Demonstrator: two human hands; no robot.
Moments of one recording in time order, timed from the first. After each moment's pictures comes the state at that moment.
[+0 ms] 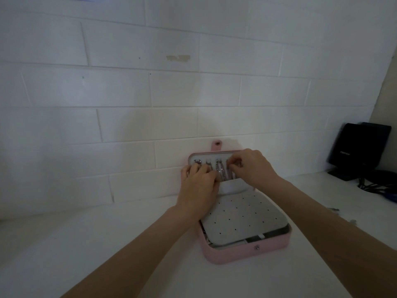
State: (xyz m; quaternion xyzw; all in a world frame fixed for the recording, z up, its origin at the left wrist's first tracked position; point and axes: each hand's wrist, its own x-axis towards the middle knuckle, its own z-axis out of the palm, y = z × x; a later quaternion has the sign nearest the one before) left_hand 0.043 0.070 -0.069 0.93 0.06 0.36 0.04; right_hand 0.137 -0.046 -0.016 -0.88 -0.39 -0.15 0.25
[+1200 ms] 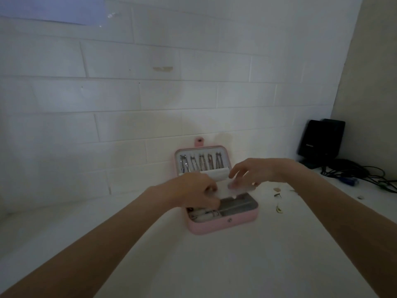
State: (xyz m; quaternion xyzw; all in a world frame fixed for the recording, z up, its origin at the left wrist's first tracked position) left_hand -0.014 0.026 -0.011 1.00 -0.06 0.06 0.04; right_hand 0.103 -0.127 0.017 -0.89 -0.36 0.21 0.18
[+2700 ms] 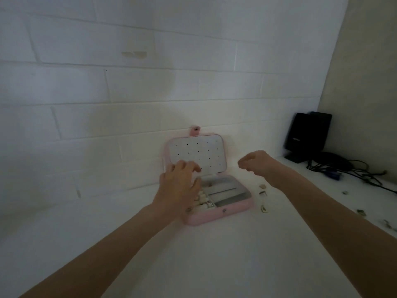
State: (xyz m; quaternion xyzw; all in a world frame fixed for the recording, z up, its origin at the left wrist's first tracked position) left_hand 0.020 0.015 -0.053 0.94 0.08 0.28 0.17; right_hand 0.159 -0.149 -0.018 -0.87 -0.16 0.09 0.47
